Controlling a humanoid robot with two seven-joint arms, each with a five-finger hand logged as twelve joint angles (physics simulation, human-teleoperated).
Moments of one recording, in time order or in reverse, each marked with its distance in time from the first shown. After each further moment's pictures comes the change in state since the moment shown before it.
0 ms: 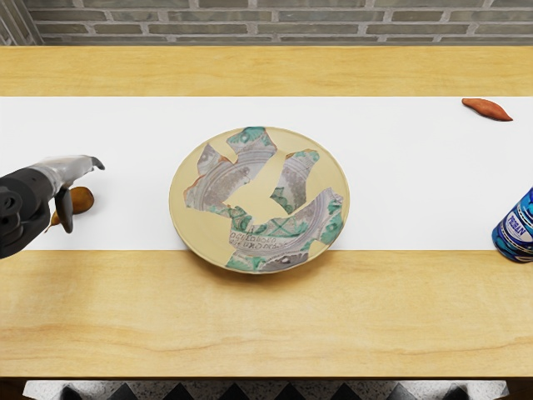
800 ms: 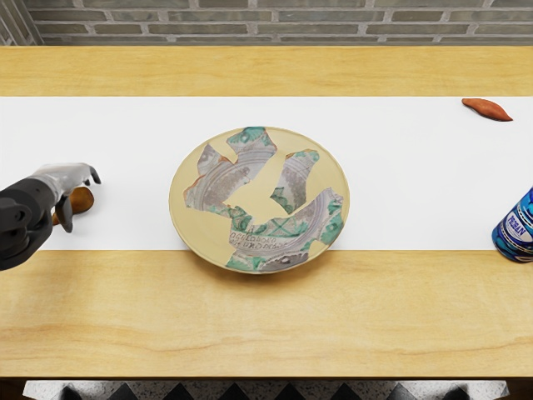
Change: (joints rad) left arm 0.031 -0.036 0.034 0.057 0.032 0.047 0.000; right arm -0.002 0.000 0.000 0.000 0.000 0.000 0.000
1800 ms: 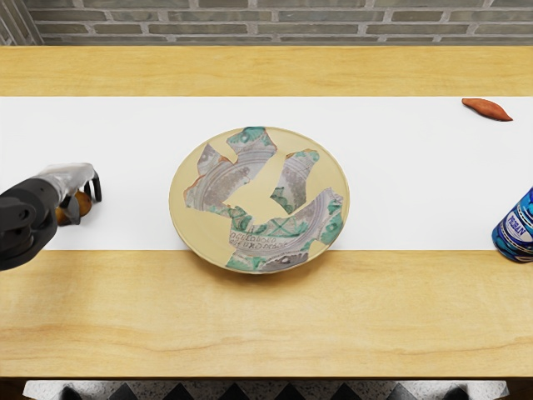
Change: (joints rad) left arm -0.002 -0.014 -0.002 0.002 -0.020 0.004 0.001; right arm 0.001 0.000 0.001 0.000 0.000 0.000 0.000
